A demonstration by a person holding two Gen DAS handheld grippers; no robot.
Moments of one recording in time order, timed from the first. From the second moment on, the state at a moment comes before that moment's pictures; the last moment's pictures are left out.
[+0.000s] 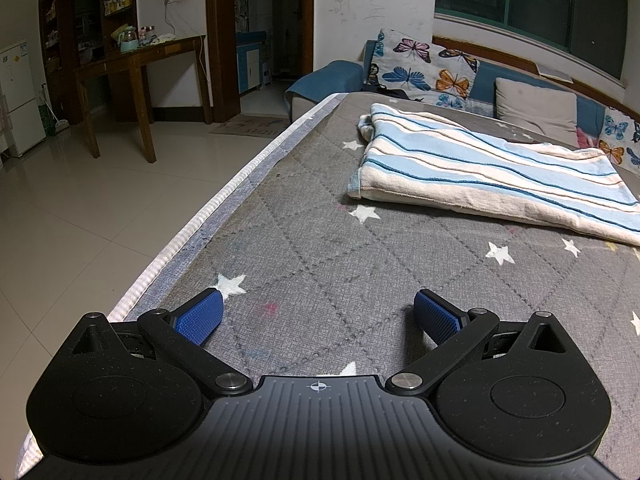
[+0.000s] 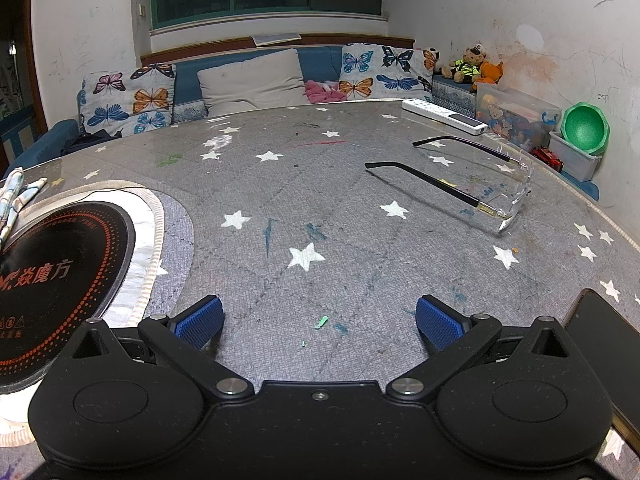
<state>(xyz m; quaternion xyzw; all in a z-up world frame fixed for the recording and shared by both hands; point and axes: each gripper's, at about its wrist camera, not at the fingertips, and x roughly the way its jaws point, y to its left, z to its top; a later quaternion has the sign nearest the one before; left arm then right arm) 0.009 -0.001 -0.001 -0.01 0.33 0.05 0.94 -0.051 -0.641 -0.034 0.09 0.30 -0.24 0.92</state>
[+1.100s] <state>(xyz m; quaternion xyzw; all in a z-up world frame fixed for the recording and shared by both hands) 0.007 0.002 0.001 -0.02 0.32 0.06 0.94 -0.050 -0.641 -0.034 0.09 0.30 -0.24 0.92</state>
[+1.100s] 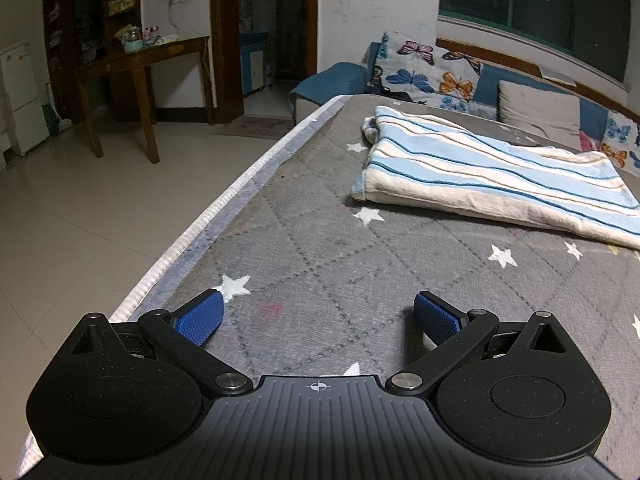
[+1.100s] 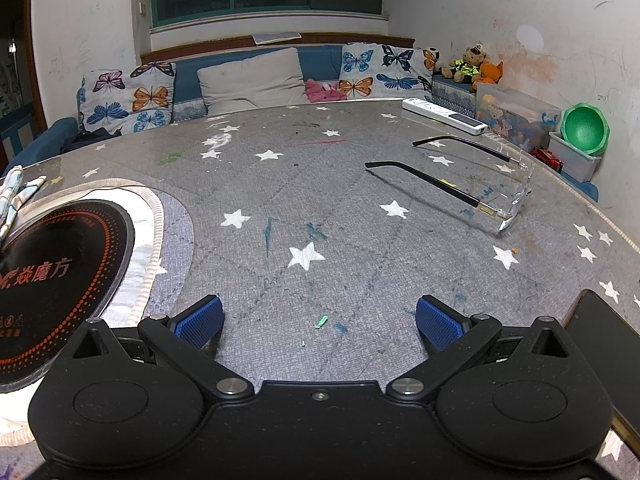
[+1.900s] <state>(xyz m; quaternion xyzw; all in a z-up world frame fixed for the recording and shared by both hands) -0.047 0.070 0.007 -0.19 0.26 0.40 0.86 -0.050 -0.641 -0.034 0.09 0.30 -0.24 0.92</state>
